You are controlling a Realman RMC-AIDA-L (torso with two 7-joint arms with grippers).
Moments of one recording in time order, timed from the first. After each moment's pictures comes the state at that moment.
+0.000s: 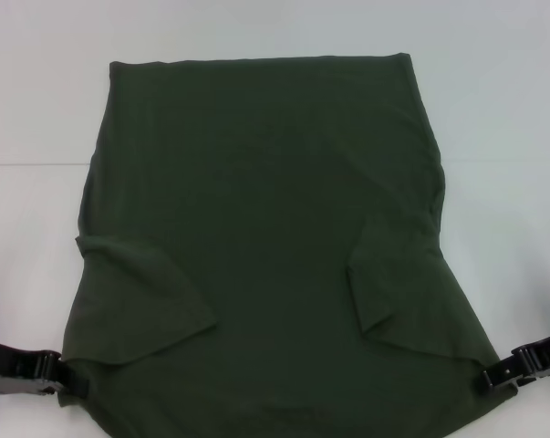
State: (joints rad) left arm -0.65 -1.99 0.48 0.76 2.74 1.62 -2.39; right arm 0.66 2.04 -0.81 -0.89 -2.72 -1.55 2.48
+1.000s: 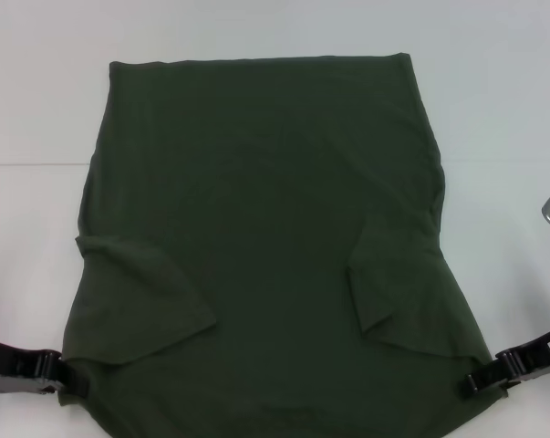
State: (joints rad) left arm -0.66 -1.99 0.48 0.76 2.74 1.62 -2.38; right arm 0.67 2.07 -0.83 -0.89 -2.72 -1.54 2.49
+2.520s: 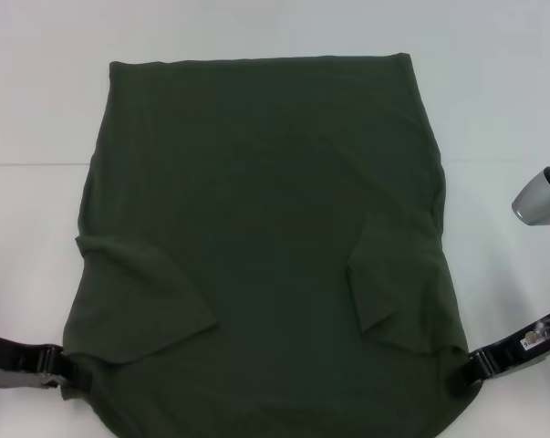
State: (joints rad) left arm -0.66 -1.99 0.48 0.76 2.73 1.61 -2.38; right arm 0.71 2.08 -0.84 -0.87 -2.70 -1.56 2.46
